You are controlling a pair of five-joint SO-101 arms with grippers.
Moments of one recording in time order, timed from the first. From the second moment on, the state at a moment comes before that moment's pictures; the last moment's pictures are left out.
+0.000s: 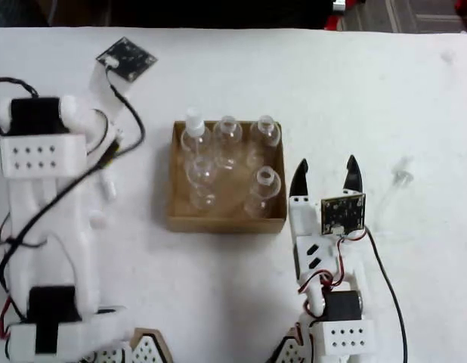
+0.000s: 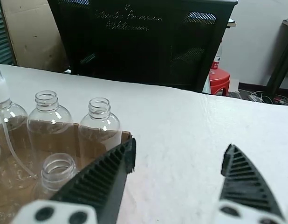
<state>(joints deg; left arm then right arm) -8.7 -10.0 -12.8 101.9 -34.6 -6.4 -95.7 96.6 15.9 7.8</state>
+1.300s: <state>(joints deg) -21.6 -2.7 33.7 60.8 -99.8 -8.5 -95.7 96.8 15.9 11.6</state>
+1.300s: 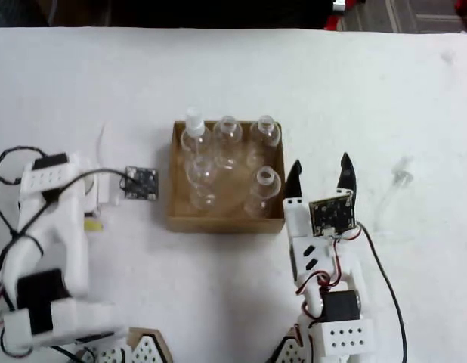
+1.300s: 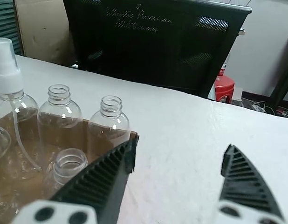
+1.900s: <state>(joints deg) -21.7 5.5 31.4 58.5 -102.4 -8.6 -95.7 96.8 15.9 11.6</state>
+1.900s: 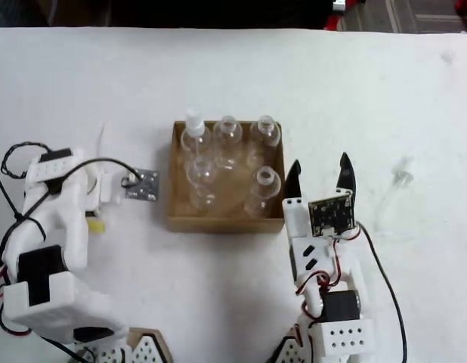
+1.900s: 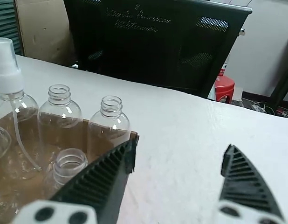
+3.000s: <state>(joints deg) -3.8 -34.0 12.7 88.4 -55.7 -8.6 -95.7 96.8 15.9 11.6</state>
